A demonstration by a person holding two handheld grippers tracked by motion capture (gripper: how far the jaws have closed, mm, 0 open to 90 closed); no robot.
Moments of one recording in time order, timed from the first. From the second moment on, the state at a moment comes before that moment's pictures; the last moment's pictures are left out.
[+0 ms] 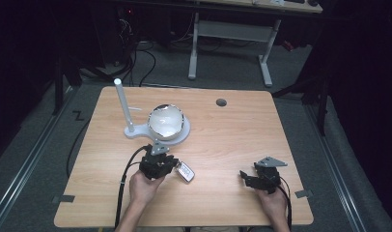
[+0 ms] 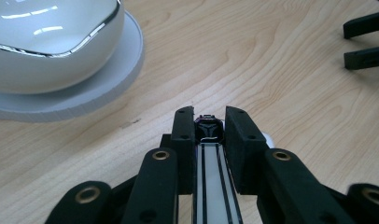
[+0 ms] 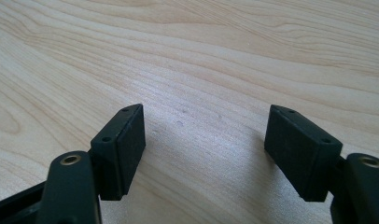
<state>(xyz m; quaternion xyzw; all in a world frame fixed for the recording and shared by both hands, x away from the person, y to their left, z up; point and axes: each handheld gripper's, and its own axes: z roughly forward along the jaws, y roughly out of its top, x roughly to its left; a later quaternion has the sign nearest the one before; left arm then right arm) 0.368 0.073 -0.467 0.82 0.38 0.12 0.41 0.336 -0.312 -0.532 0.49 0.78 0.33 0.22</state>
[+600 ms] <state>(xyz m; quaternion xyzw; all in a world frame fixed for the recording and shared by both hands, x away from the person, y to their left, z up) 0.366 0.093 -0.440 0.81 0.38 0.12 0.43 0.336 -0.312 -0.532 0.49 0.78 0.33 0.22</state>
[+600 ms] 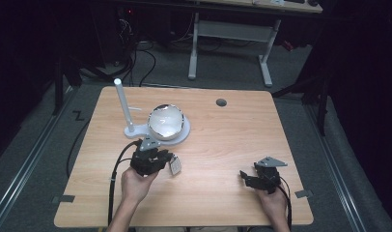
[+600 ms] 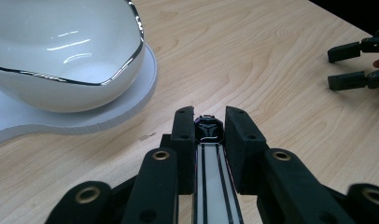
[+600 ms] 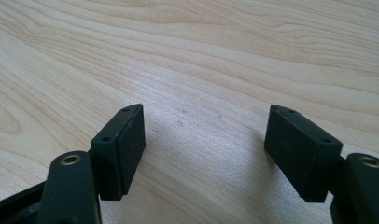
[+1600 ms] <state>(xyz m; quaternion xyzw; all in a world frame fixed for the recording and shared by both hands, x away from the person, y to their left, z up) 0.379 0.121 -0.403 0.79 0.39 0.14 0.44 0.336 -0.312 -0.532 0.49 0.78 0.33 0.22</state>
